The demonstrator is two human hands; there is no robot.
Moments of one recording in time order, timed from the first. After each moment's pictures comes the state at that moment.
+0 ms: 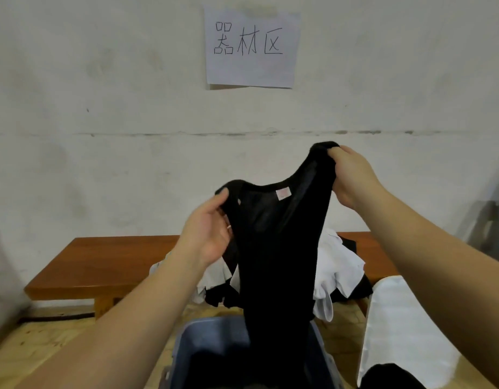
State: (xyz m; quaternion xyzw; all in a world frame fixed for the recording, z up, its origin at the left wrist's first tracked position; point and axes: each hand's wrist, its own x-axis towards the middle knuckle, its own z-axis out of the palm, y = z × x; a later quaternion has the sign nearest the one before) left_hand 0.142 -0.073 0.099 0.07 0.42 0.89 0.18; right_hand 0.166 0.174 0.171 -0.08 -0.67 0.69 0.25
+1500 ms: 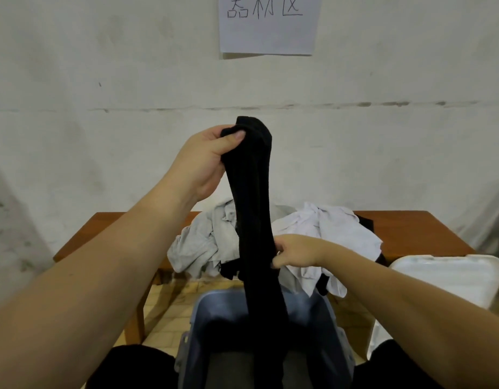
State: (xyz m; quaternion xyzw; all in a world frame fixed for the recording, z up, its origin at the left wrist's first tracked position) left_hand 0.137 -0.099 0.157 0.25 0.56 0.79 0.05; right_hand 0.160 0.102 0.007 0.14 -0.90 0.36 -0.20
